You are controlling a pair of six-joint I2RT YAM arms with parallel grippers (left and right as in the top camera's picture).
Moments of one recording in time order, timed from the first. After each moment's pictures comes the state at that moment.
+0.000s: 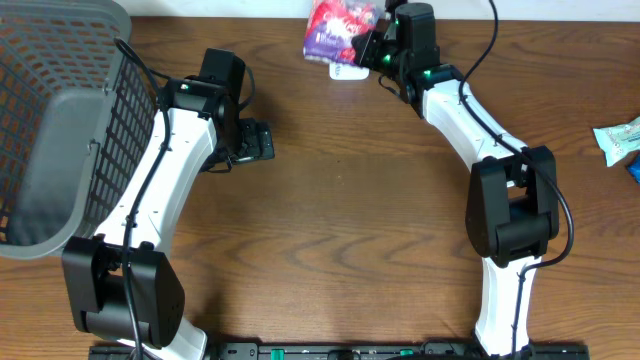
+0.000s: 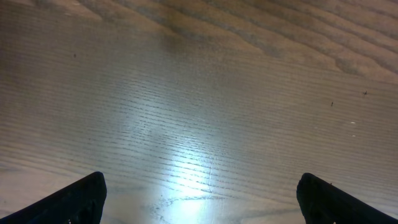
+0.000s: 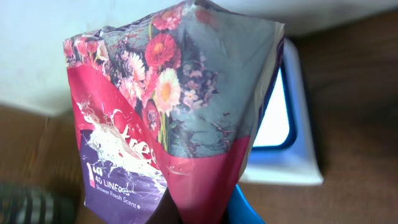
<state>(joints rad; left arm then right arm) -0.19 1.74 1.49 -1.15 0.02 -0.38 0.28 2.20 1.74 -0.05 -0.24 0.63</state>
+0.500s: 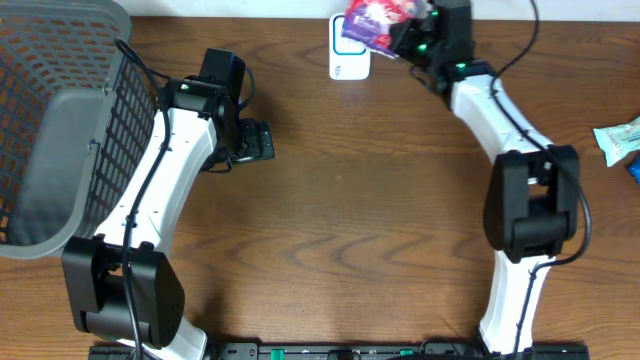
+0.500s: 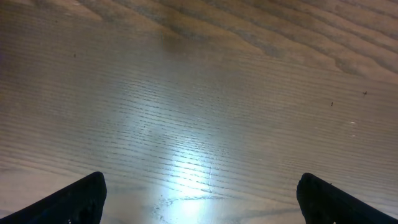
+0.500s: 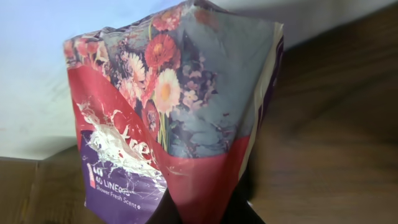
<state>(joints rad) -0.19 1.74 1.49 -1.15 0.02 -0.38 0.15 2.19 1.74 -0.09 -0.27 0.67</state>
